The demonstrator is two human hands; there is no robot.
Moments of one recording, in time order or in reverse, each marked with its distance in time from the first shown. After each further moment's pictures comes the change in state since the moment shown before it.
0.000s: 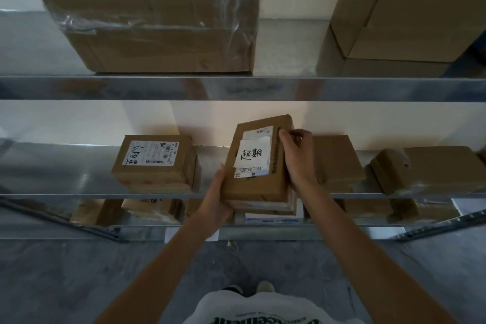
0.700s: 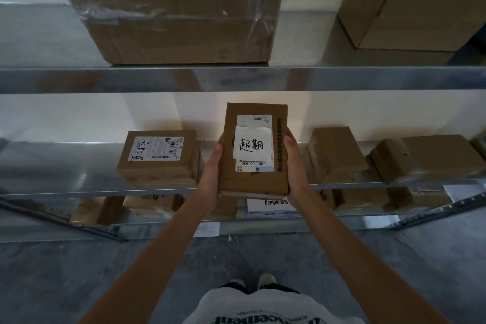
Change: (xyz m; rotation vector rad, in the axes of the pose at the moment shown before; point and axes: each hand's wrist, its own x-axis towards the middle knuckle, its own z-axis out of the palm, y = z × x) left_hand -0.008 0.040 -0.004 0.098 0.077 0.184; right_hand -0.040 0.024 0.020 0.313 -0.216 0.161
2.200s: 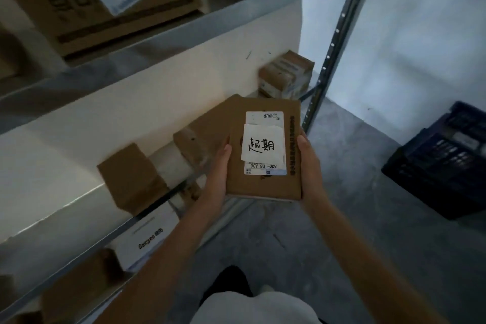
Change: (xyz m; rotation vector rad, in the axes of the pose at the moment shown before) left_hand -0.040 -0.177 0.444 0.369 -0.469 -0.103; right_hand -0.139 -0.081 -0.451 0.208 0.633 -0.274
